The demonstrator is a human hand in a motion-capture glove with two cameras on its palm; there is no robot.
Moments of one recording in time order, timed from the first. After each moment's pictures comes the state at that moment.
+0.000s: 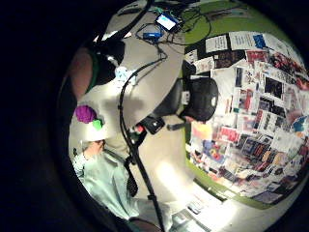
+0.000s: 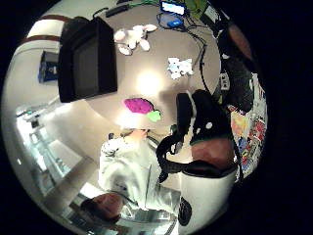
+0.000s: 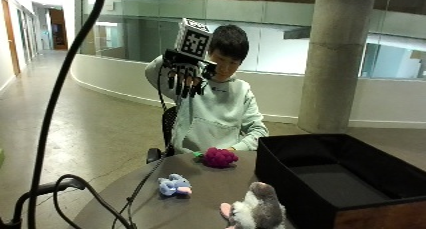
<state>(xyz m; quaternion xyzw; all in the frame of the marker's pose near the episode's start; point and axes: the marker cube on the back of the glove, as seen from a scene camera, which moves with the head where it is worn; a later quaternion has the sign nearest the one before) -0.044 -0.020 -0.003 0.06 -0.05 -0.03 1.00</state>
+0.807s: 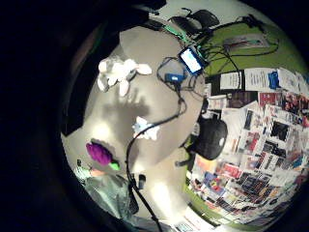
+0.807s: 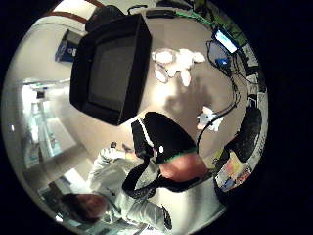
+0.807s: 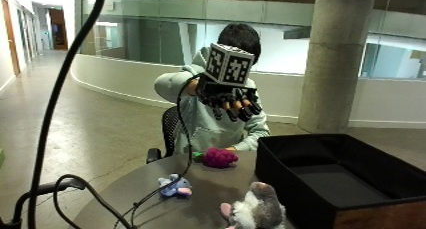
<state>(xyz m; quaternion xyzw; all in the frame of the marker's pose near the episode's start) -0.087 -0.171 -0.013 0.08 -0.02 -0.14 0.99</state>
